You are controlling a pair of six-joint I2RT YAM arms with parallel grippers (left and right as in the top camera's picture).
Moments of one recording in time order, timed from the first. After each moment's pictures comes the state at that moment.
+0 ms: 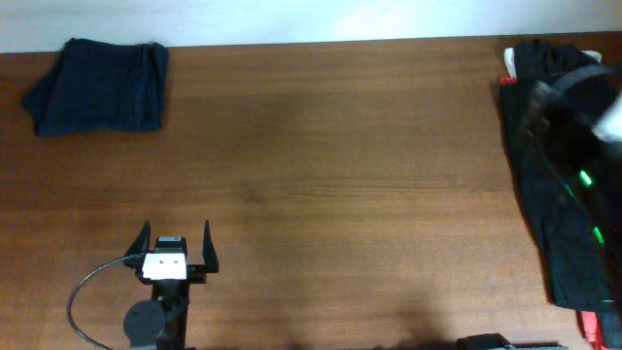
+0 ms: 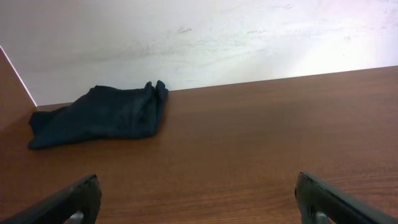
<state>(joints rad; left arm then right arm) 0.06 0.01 0.01 -0.07 0.04 0.11 0.09 1.08 1.84 -1.13 0.31 0.24</state>
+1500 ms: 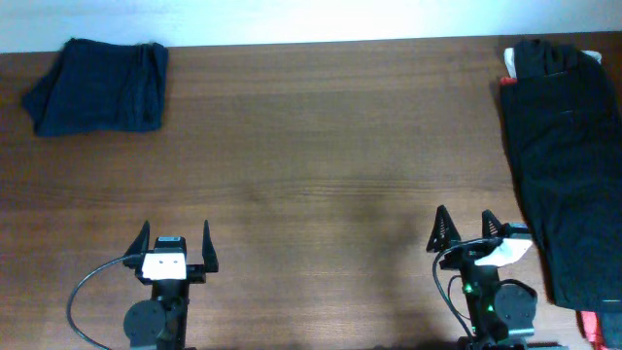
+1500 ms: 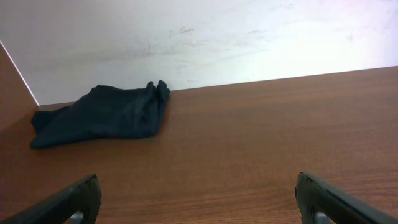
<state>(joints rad) 0.06 0.01 0.01 -0.08 0.03 0.11 0.01 0.01 0.01 -0.07 -0.01 0.36</state>
